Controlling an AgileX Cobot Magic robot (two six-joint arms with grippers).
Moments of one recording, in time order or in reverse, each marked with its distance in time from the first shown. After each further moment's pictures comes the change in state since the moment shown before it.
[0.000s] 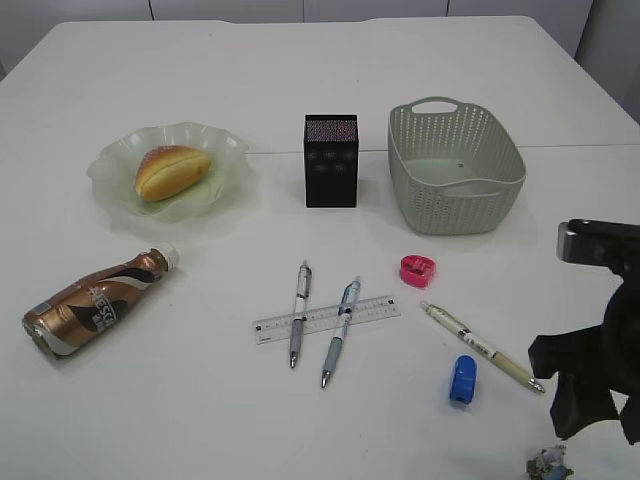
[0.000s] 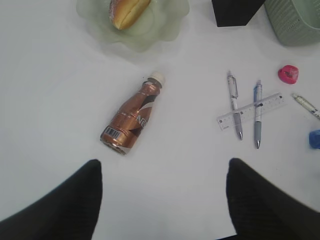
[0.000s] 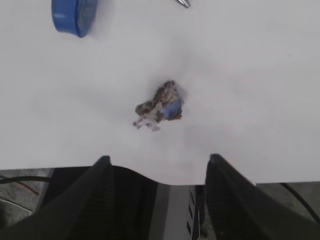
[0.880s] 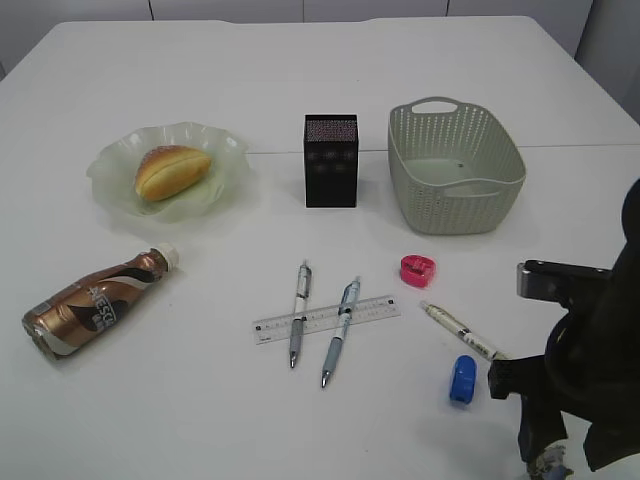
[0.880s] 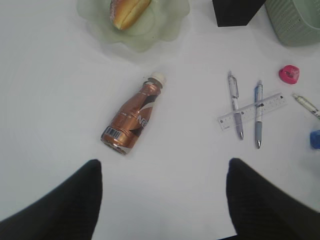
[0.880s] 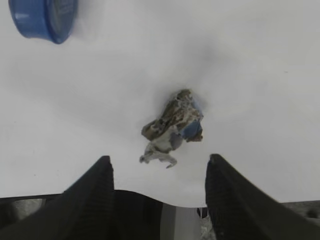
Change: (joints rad) left arm 0.000 0.000 0.000 0.000 0.000 0.000; right arm 0.011 0.214 0.000 0.056 -0.104 0.020
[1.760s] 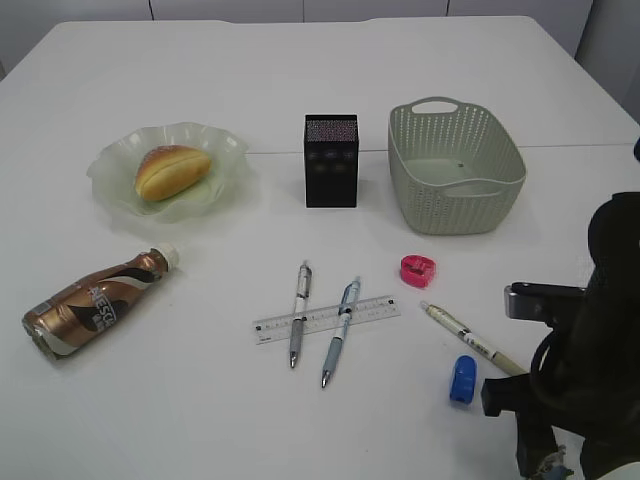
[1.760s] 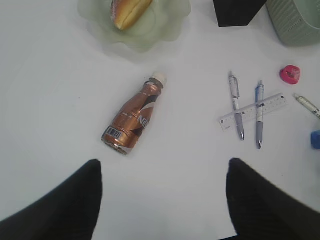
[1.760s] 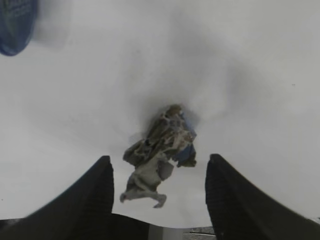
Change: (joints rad) left arm 0.000 0.000 0.000 0.004 0.000 0.000; right arm 0.000 0.110 -0.002 -0.023 -0.041 0.000
